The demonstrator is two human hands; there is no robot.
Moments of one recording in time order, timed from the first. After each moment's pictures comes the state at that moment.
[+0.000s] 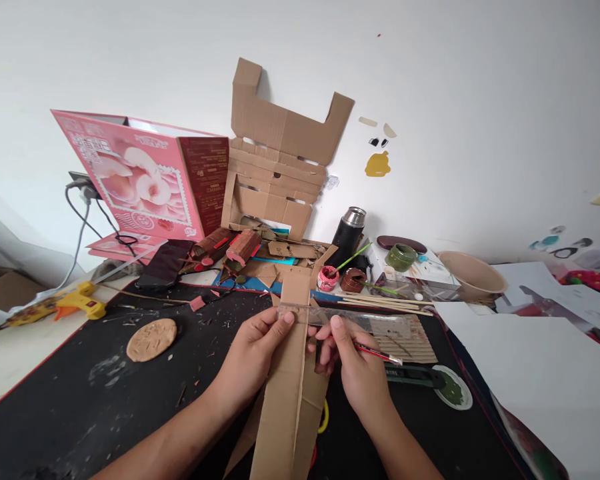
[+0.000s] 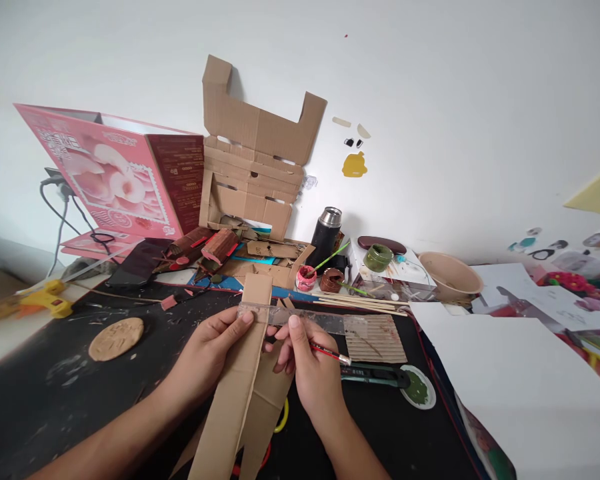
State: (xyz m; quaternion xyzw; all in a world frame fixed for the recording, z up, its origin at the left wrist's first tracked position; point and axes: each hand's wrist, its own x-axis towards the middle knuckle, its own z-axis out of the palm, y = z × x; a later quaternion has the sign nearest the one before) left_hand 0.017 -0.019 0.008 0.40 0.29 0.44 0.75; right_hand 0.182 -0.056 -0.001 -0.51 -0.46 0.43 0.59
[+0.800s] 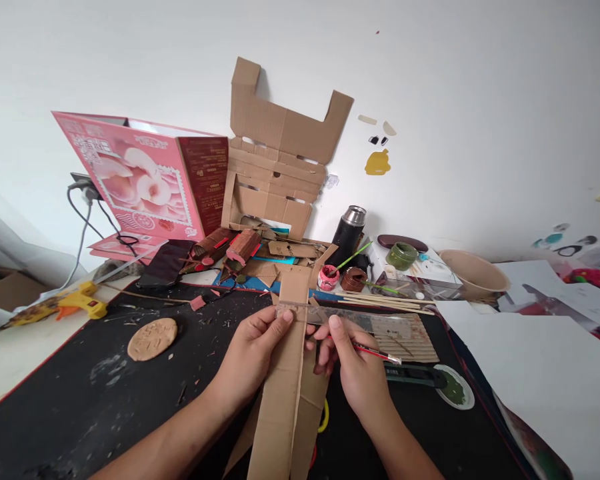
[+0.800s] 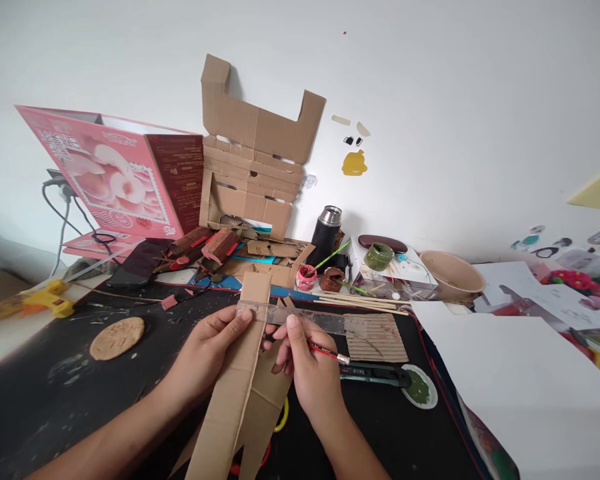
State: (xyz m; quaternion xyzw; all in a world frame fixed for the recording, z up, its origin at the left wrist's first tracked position) left_hand 0.016 -0.020 0.009 0.40 0.30 0.45 0.74; right_hand 0.183 -0.057 -0.002 -0.51 -0.47 0.43 0.58
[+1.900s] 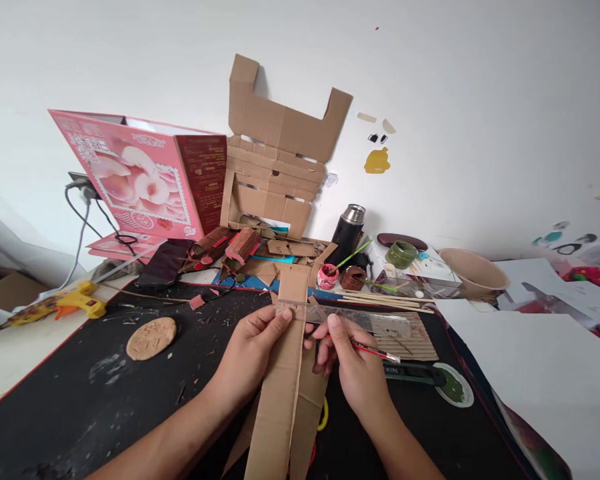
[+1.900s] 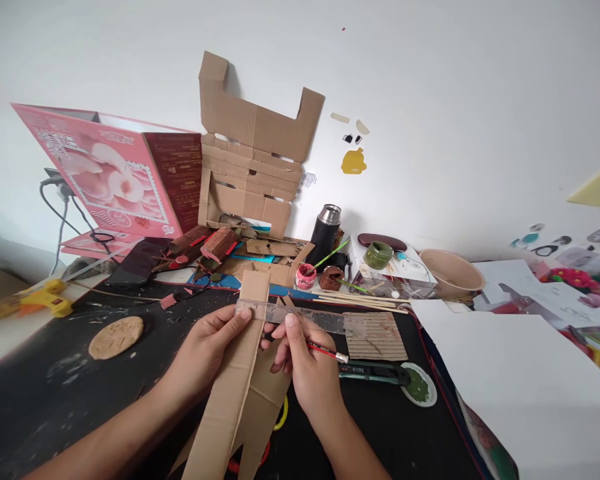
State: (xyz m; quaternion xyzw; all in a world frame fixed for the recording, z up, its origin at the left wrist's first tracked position) left_hand 0.016 -0.020 0.005 0.37 0.32 0.44 0.75; right_hand 0.183 -0.057 -0.005 -0.49 -0.47 0.44 0.59
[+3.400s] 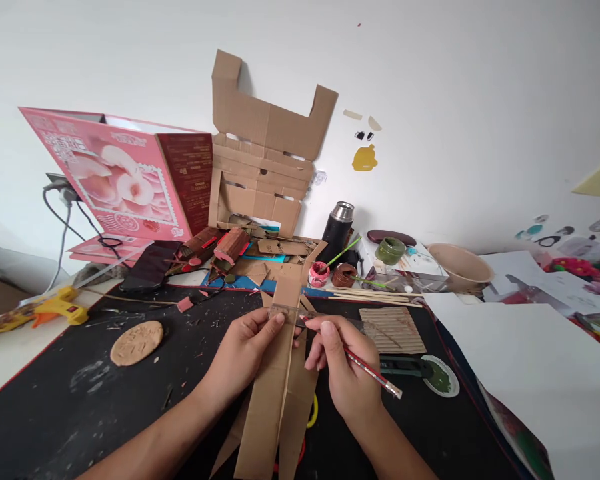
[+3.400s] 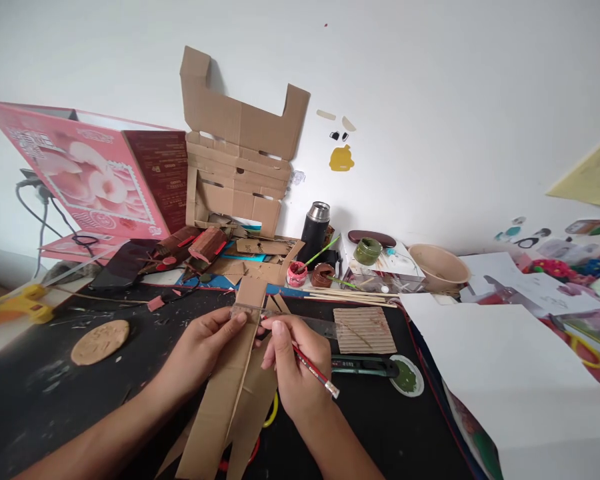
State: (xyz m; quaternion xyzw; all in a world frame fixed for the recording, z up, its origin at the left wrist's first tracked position) left_hand 0.014 -0.012 -0.007 0.48 0.34 0.41 0.70; right_hand 0.183 -0.070 -0.002 -0.48 -0.57 0.29 0.61
